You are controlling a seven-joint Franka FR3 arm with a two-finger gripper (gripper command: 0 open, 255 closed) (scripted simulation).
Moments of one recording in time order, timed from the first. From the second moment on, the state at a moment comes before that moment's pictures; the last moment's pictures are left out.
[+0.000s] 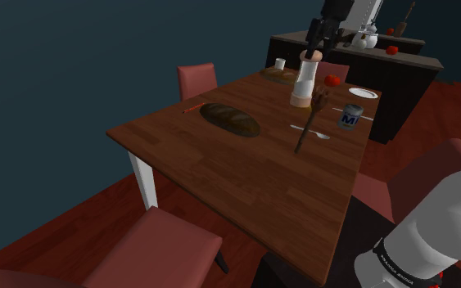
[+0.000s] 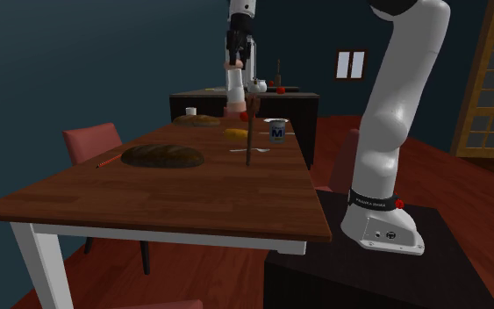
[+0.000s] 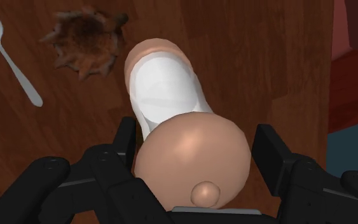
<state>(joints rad) -0.06 -0.19 -0.20 -1.69 0.13 1.50 -0.19</state>
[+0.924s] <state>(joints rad) -0.22 0.05 -0.40 -1.47 0.17 1.45 -0.56</state>
